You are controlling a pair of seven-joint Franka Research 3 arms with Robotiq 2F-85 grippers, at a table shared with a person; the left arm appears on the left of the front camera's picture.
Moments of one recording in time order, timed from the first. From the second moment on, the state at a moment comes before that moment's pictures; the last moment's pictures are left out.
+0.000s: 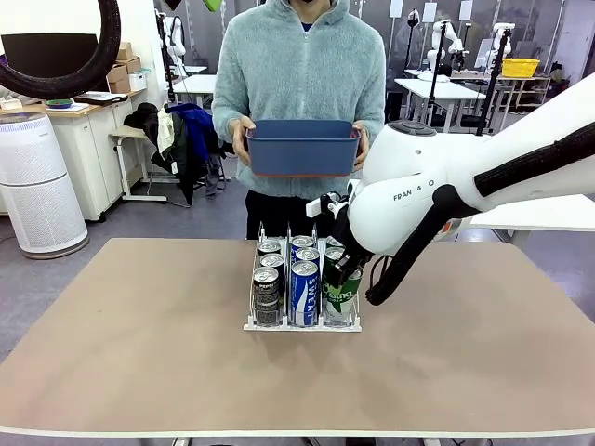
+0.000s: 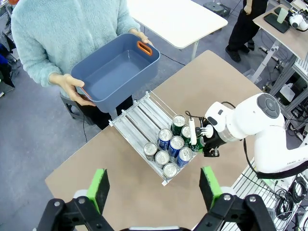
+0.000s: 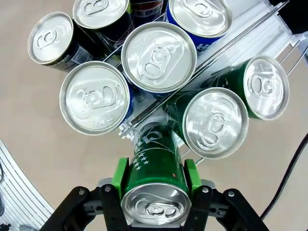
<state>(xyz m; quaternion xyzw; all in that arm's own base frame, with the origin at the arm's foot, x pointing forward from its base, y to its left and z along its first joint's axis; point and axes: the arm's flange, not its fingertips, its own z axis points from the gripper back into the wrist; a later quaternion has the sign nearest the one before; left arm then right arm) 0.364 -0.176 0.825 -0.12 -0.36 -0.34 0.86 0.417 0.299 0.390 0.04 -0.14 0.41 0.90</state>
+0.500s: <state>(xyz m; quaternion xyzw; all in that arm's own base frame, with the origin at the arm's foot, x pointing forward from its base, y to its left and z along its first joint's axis) 0.364 -0.176 0.825 -0.12 -0.36 -0.34 0.86 0.420 0.304 0.389 0.03 -0.12 0.42 0.90</state>
